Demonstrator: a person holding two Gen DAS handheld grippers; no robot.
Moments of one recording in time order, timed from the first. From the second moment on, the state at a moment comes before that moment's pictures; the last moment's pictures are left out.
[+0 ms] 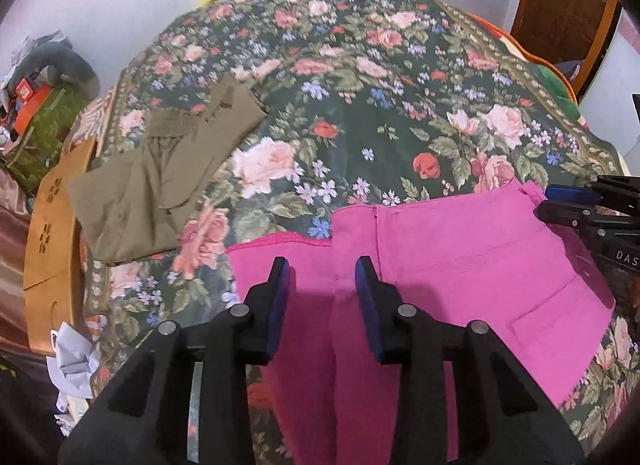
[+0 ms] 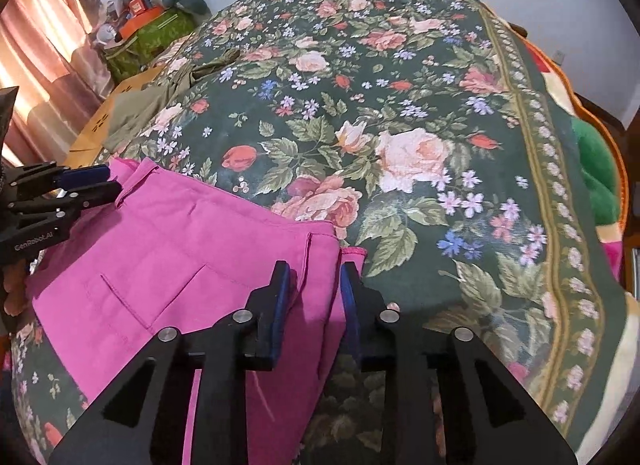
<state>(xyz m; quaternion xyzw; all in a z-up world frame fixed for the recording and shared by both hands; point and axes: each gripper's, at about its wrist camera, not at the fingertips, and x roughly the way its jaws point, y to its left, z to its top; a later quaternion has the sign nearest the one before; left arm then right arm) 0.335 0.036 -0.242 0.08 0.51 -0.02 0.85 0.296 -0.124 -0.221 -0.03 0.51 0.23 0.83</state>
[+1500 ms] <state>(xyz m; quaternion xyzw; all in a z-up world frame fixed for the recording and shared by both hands) 0.314 0.053 -0.240 -0.06 0.54 -0.09 0.84 0.276 -0.124 -0.216 0.02 0.52 0.25 0.82</state>
